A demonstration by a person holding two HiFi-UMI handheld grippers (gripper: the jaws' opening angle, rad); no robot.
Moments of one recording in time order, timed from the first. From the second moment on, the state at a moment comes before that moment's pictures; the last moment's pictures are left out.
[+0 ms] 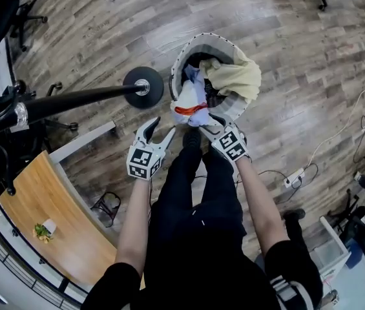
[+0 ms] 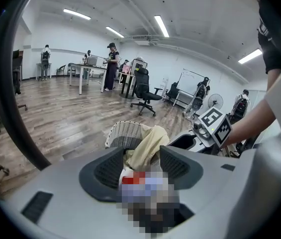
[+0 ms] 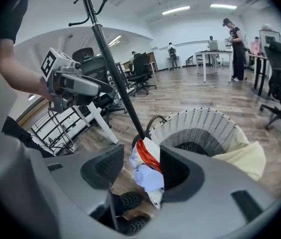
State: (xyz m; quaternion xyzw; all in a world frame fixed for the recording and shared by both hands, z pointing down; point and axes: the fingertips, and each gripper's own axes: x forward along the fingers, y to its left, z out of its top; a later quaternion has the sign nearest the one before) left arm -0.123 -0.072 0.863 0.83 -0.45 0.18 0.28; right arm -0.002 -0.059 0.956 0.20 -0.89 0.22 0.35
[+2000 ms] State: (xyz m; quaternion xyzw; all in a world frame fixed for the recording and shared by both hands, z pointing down) left arm -0.109 -0.041 0.863 0.82 -0.44 0.18 0.31; right arm -0.032 -0.061 0.932 0.16 -0.90 0.14 0.39
